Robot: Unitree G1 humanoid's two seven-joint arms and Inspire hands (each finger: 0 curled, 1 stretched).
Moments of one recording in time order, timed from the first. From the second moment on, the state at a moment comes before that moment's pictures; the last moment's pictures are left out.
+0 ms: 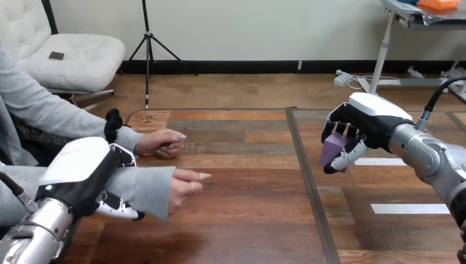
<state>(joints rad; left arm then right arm) -0.01 0.69 -0.09 0.11 0.60 -0.20 -0.04 -0.87 -0.55 0.38 1.22 -0.59 -0.43 0.11</state>
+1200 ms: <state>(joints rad) -0.02 0.66 -0.07 0.11 0.60 -0.22 -0.02 -0.87 -0.55 0.38 1.22 -0.59 -0.44 0.11</state>
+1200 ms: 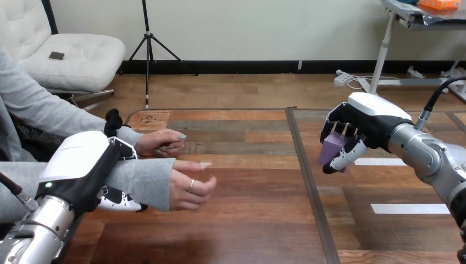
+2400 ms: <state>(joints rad) -0.03 0.57 -0.07 0.11 0.64 -0.21 -0.02 -0.87 -0.55 0.38 1.22 -0.59 -0.46 0.11</state>
